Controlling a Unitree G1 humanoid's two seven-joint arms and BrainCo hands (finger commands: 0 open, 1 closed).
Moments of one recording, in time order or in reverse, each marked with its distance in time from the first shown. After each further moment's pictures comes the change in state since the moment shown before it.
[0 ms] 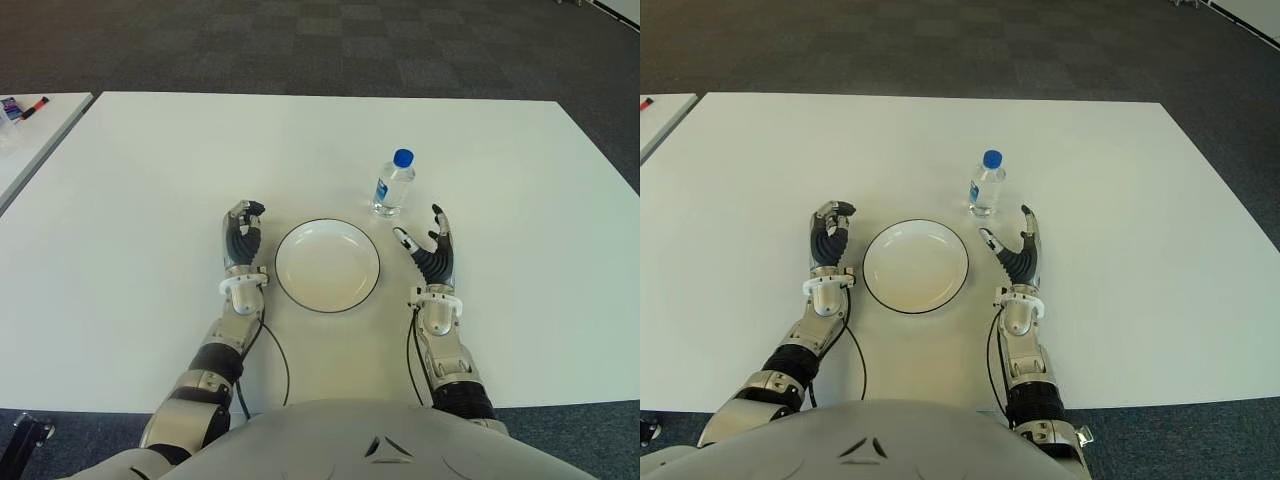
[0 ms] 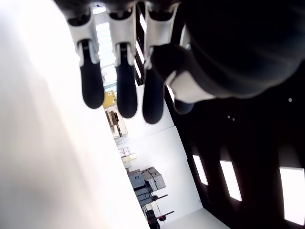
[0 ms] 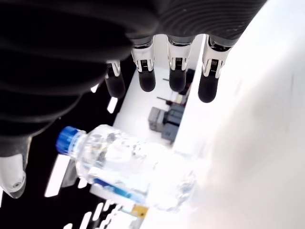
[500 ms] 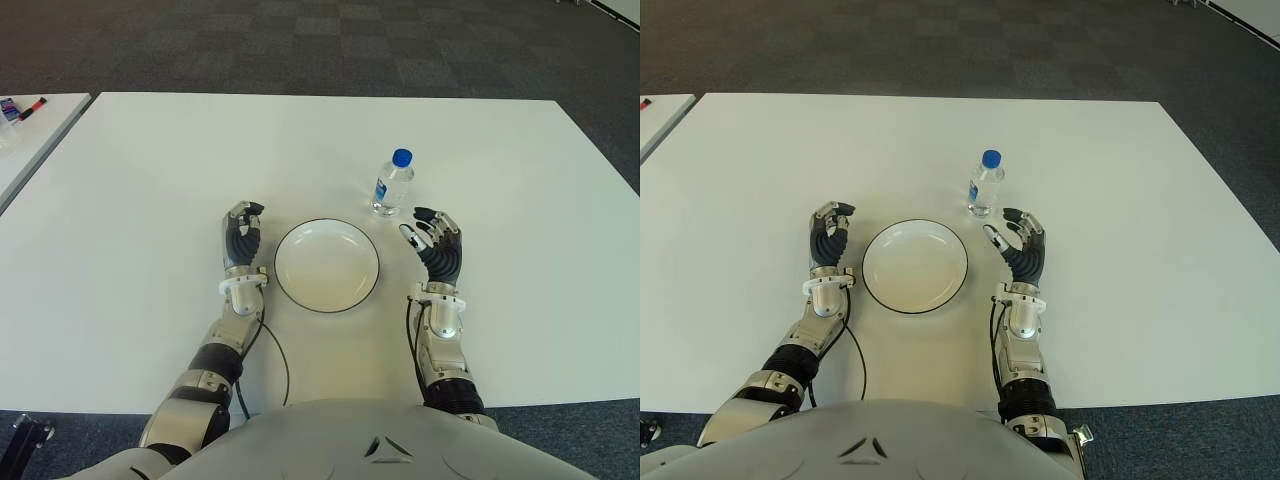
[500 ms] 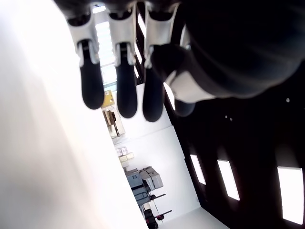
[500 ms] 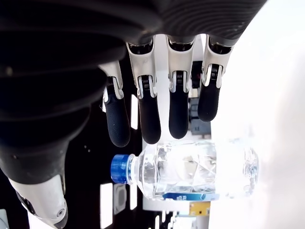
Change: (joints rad) left arm -0.003 0.004 0.000 0.018 0.015 -0.017 0.009; right arm -0.022 0.055 -0.054 0.087 0.312 -0.322 0.169
